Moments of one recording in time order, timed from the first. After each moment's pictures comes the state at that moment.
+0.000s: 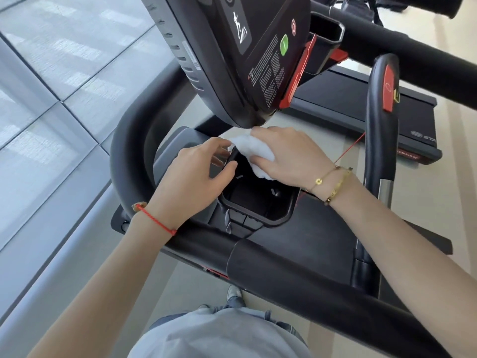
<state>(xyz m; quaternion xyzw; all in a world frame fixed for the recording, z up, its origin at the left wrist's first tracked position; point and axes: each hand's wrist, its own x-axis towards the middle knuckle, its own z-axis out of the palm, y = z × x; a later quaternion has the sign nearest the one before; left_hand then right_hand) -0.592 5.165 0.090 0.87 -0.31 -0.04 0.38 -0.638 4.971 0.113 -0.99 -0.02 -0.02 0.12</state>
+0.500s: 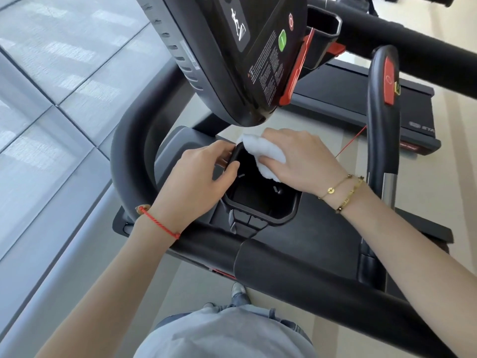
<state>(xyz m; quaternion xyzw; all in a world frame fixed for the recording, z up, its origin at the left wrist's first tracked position) -0.591 5.168 0.089 0.86 -0.35 -0.04 0.37 -0.657 4.970 0.108 -0.99 0.01 -0.06 0.15</state>
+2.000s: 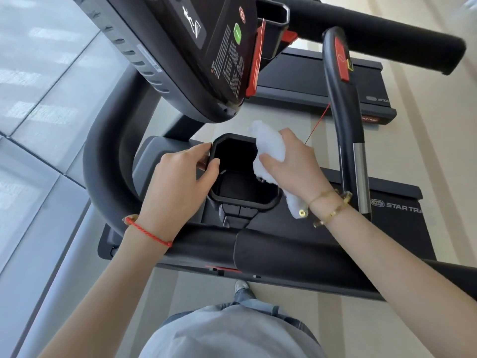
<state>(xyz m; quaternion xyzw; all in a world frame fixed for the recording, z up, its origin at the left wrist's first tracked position) -0.589 5.167 0.087 0.85 -0.38 0.00 0.37 -0.694 4.996 0.098 -0.87 0.33 -0.09 0.36</state>
